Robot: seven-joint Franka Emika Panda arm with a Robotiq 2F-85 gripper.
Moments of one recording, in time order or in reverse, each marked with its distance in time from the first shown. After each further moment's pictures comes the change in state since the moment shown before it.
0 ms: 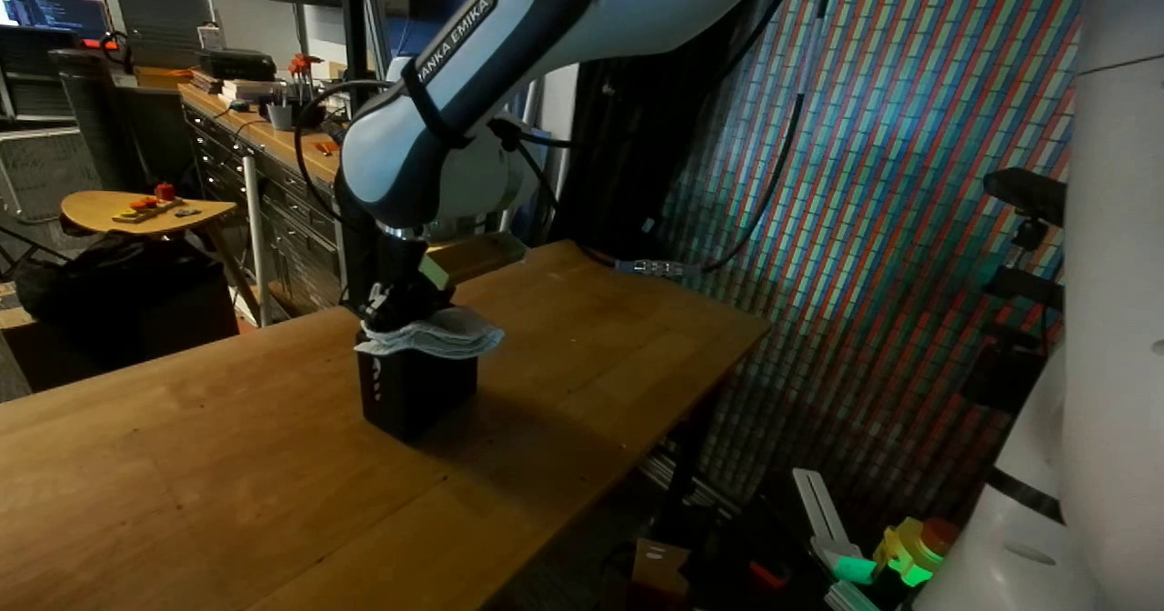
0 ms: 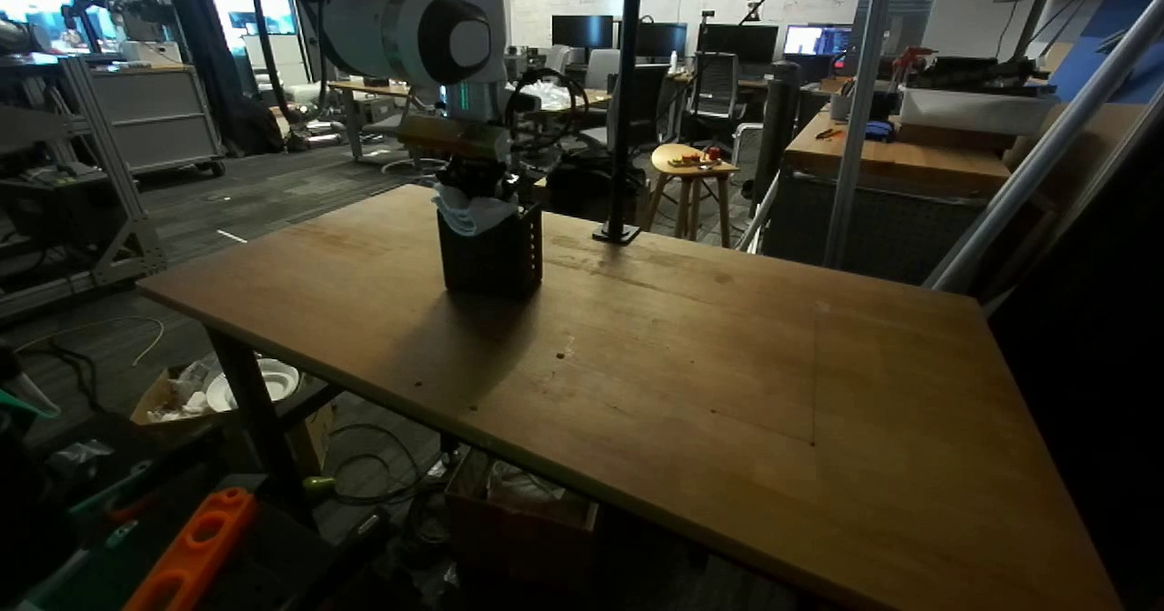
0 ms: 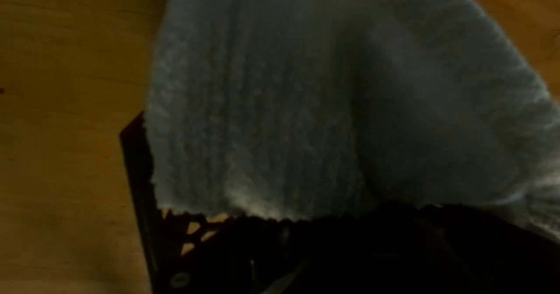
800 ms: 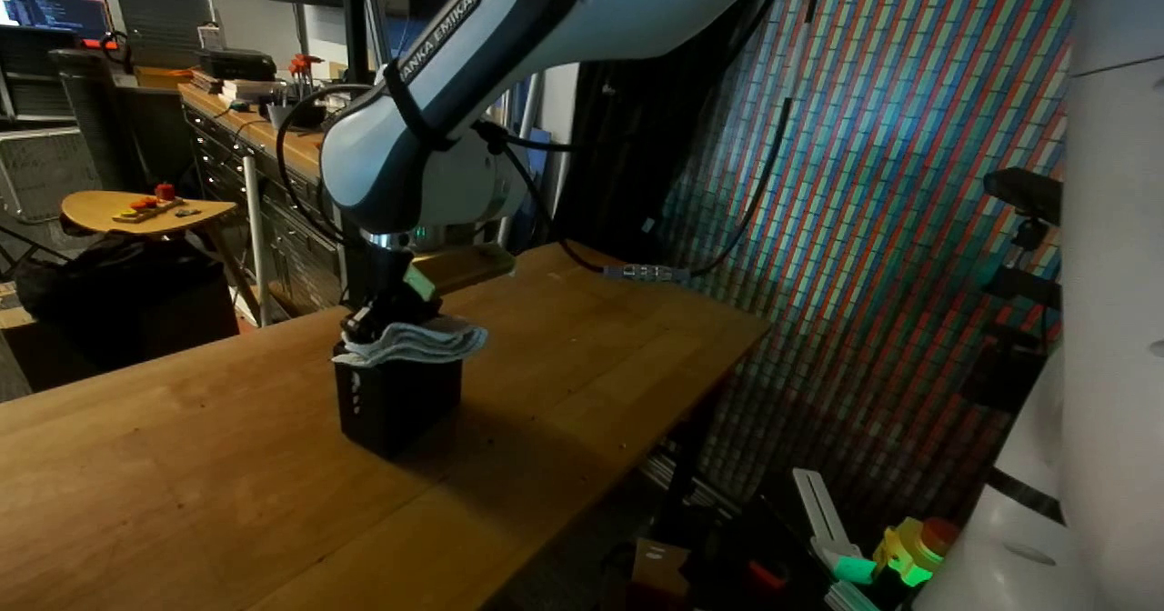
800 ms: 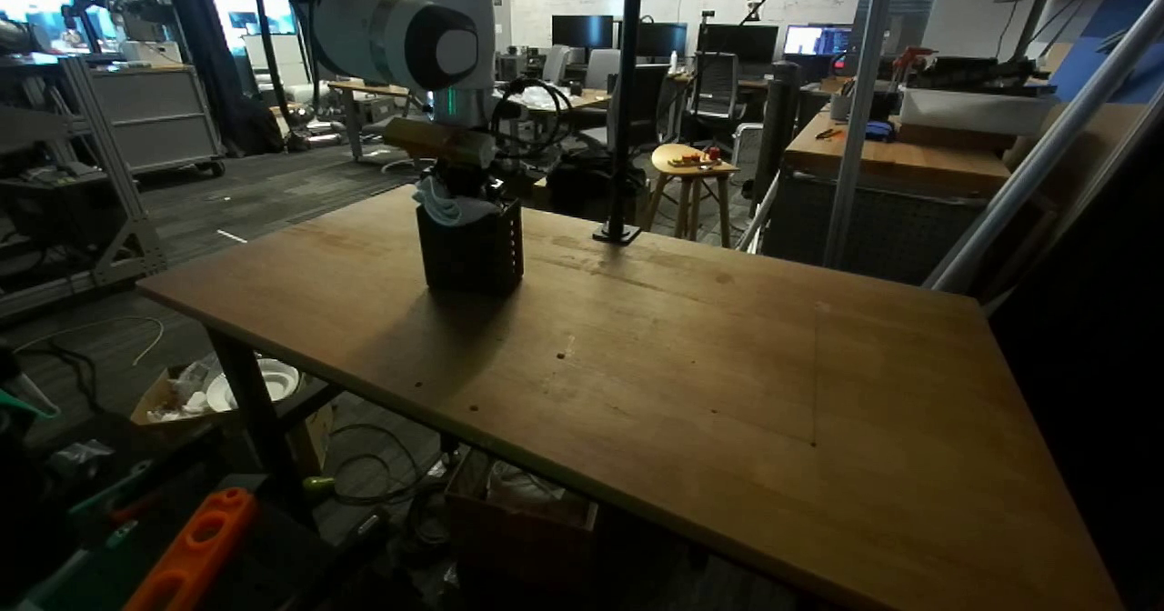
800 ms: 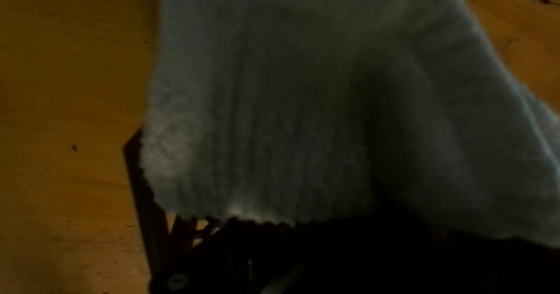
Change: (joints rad) arm 0.005 0.007 0.031 -0.003 0.043 -0.005 -0.014
